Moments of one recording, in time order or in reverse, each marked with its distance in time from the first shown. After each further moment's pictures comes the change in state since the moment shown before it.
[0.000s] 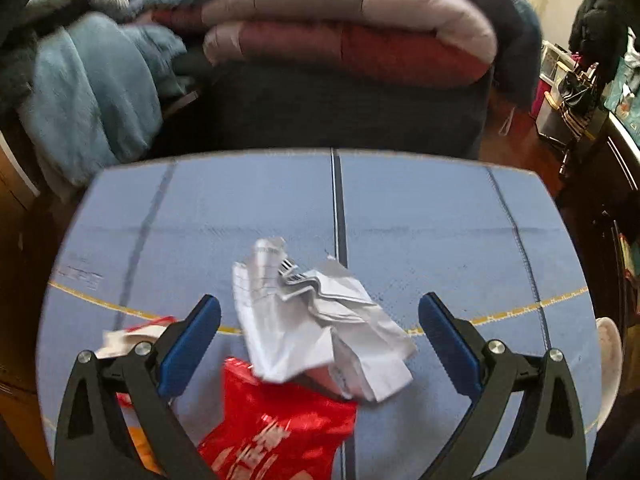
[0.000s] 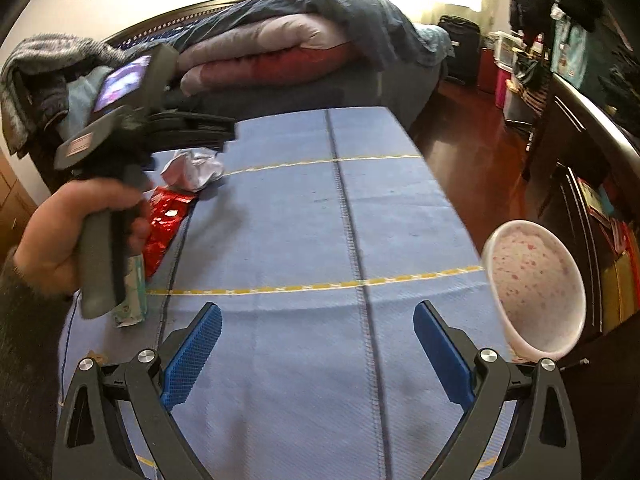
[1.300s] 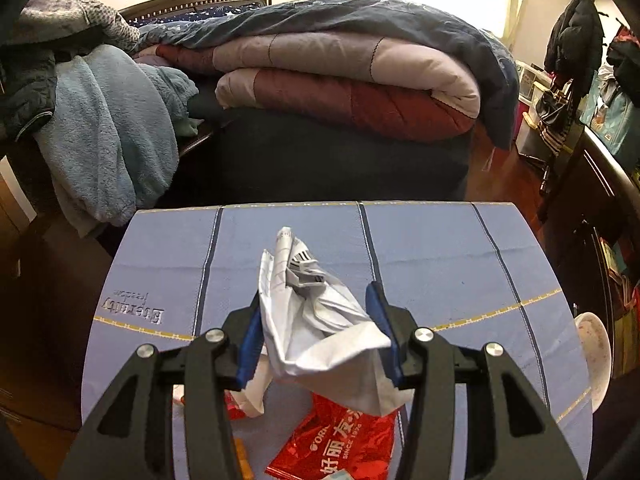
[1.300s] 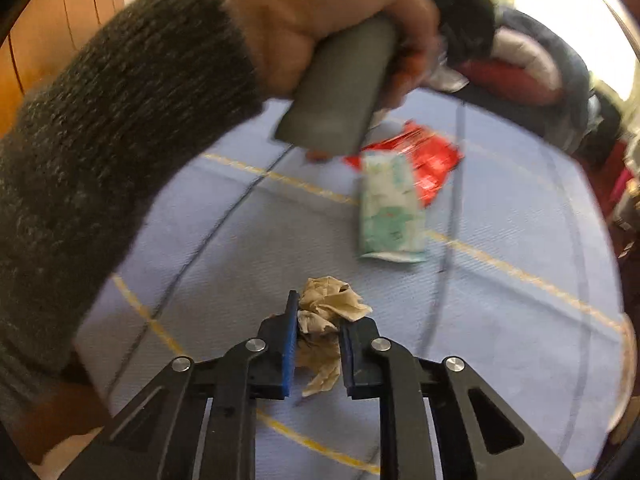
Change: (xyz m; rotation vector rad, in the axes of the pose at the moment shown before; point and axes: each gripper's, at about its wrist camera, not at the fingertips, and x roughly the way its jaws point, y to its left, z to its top) left arm -0.068 0.052 -0.002 0.053 -0.162 -0.049; right arm -0.011 0.156 -0.072 -0.448 0.045 0.249
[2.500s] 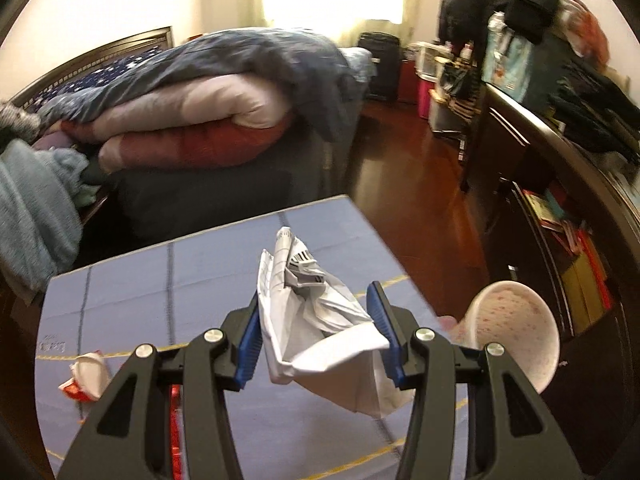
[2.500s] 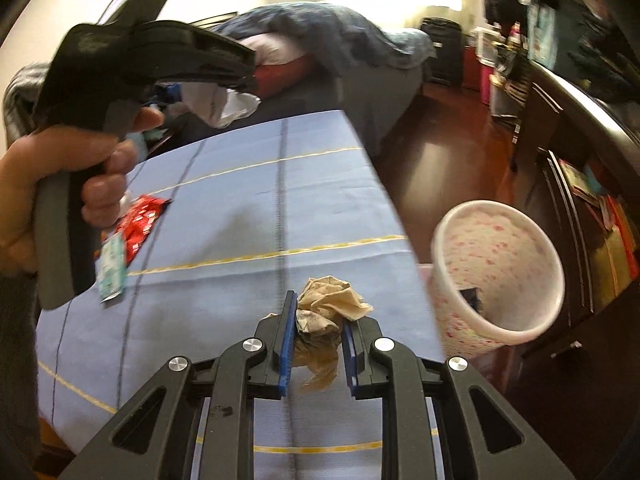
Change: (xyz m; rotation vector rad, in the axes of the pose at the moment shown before) left arm -0.054 -0.203 -0.022 0.253 -0.067 -0.205; right arm -0.076 -0.218 -0.067 0.512 -0.115 -0.259
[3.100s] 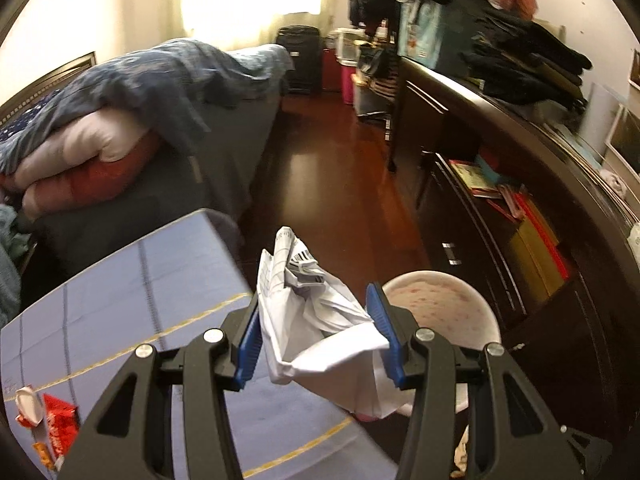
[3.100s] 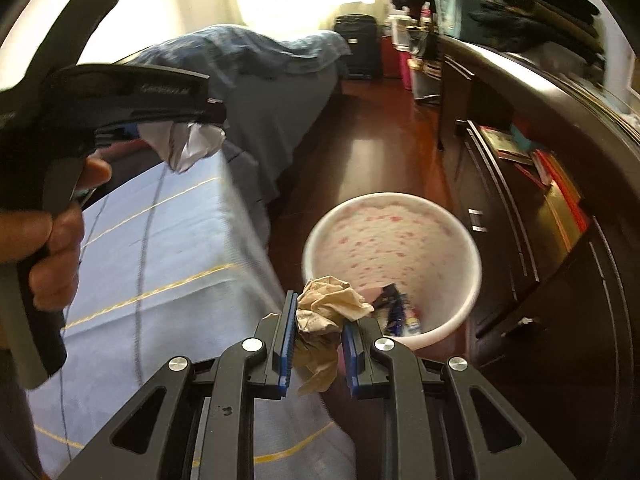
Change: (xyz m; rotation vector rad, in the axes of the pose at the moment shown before) left arm 0.022 -0.141 0.001 0.170 0.014 -0.185; right arm -0.010 -0.114 0.005 0.206 -0.048 -0.172
